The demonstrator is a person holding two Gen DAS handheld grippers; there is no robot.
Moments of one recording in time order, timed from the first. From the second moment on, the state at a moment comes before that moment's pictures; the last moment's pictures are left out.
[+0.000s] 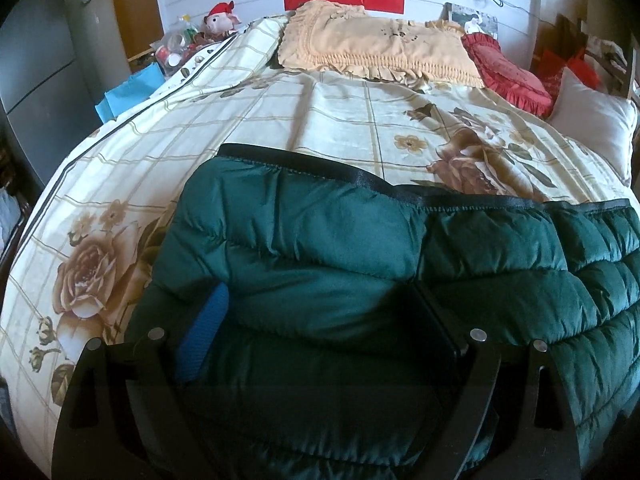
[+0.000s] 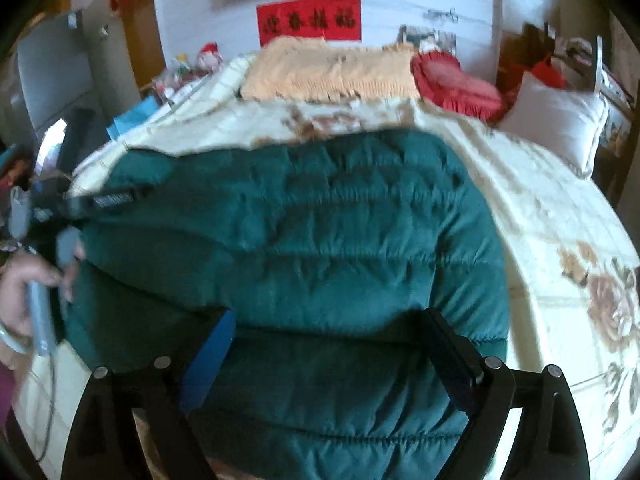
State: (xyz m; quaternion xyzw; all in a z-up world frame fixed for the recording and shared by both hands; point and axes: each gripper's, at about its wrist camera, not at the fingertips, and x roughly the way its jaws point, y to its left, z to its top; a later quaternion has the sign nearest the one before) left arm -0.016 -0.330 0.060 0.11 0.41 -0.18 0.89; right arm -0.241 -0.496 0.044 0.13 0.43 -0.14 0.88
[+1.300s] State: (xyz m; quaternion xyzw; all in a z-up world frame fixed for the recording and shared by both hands) left arm -0.083 -0.159 0.057 -0.03 0.49 -0.26 0.83; right arm -0.322 -0.561 0.018 0.31 0.41 -0.13 0.85
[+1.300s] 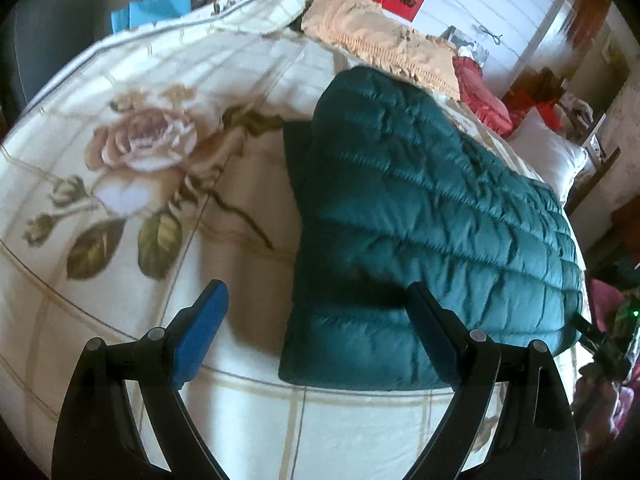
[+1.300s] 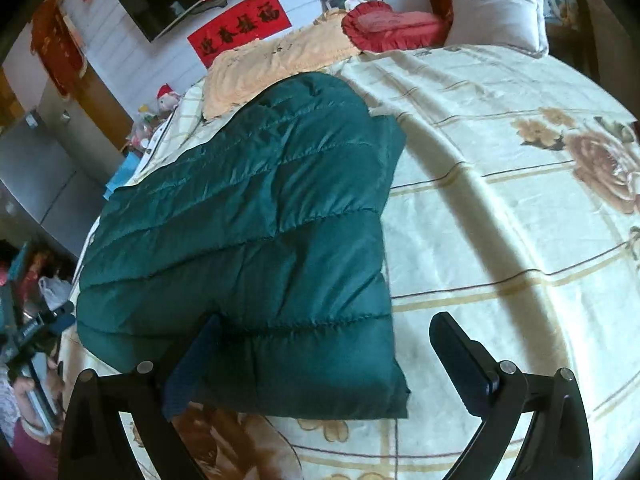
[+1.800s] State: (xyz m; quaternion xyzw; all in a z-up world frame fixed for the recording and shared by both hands) left arm -0.077 -0.169 0.030 -0.10 0.51 -0.29 0.80; right arm -0.297 -0.557 0.002 0.34 0.41 -0.07 0.84
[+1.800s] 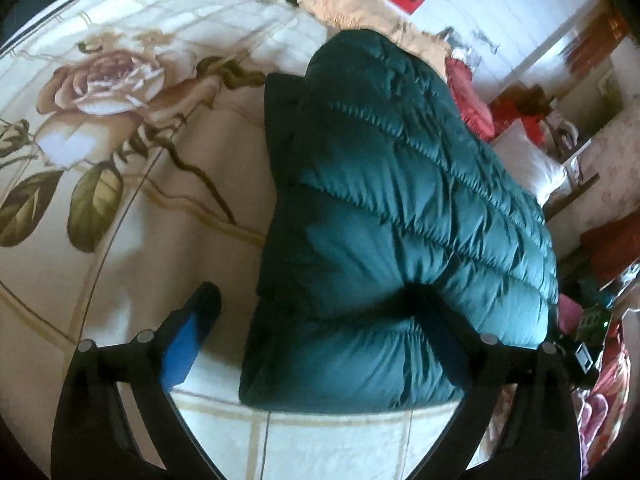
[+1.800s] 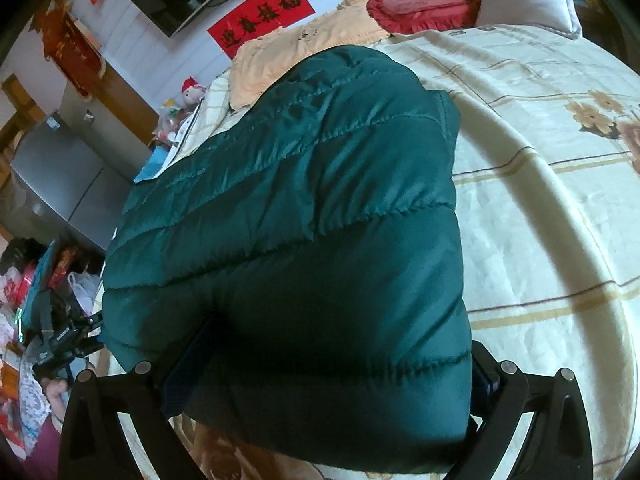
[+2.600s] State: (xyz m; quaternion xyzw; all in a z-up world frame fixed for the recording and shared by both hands) left arm -0.109 -0.191 0.063 -0.04 0.47 -0.31 0.83; right arm -0.310 -0.547 0.040 0.32 0.38 -0.09 0.86
